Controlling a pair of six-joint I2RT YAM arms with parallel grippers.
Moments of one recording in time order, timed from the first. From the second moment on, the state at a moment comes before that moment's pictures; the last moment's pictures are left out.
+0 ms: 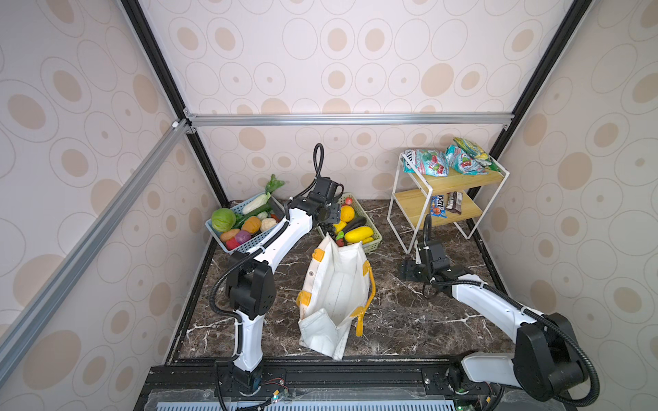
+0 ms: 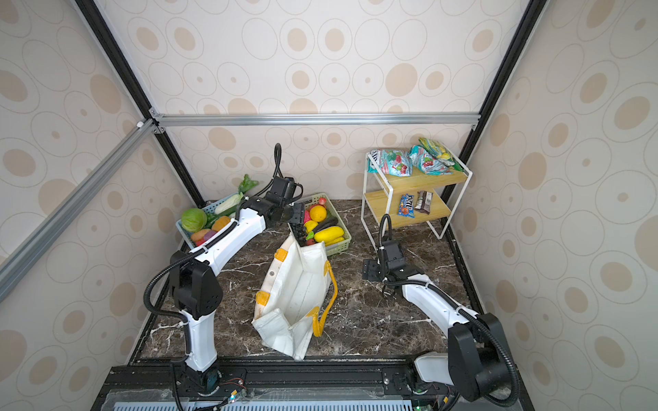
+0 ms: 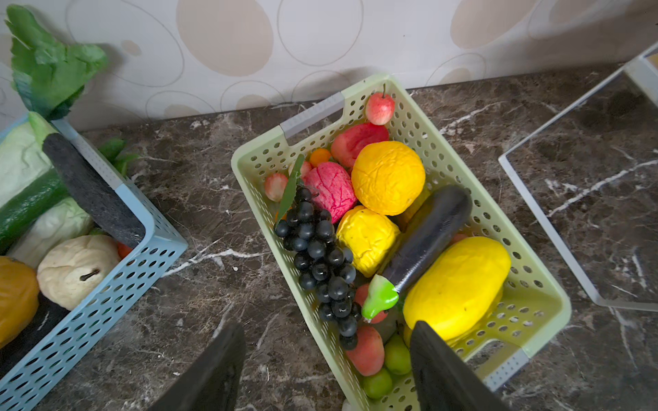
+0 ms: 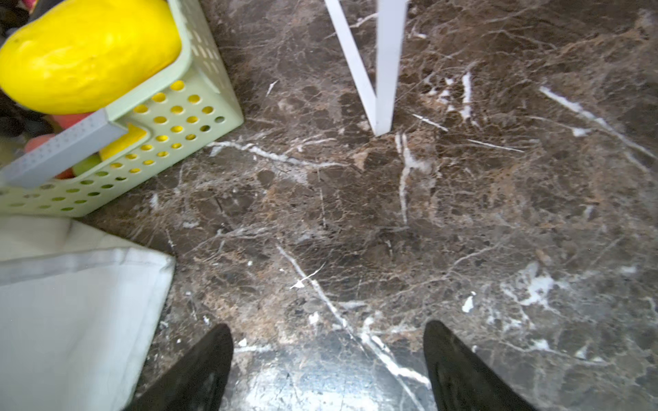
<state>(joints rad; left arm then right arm) -0.46 2.01 1.92 -0.73 -0.22 -0.27 0.34 1.30 0.77 -0.36 0.08 0.39</state>
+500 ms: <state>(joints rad) -0.40 2.21 2.08 -0.73 -0.16 -0.26 0.60 1.22 1.03 -0.42 0.02 0.52</state>
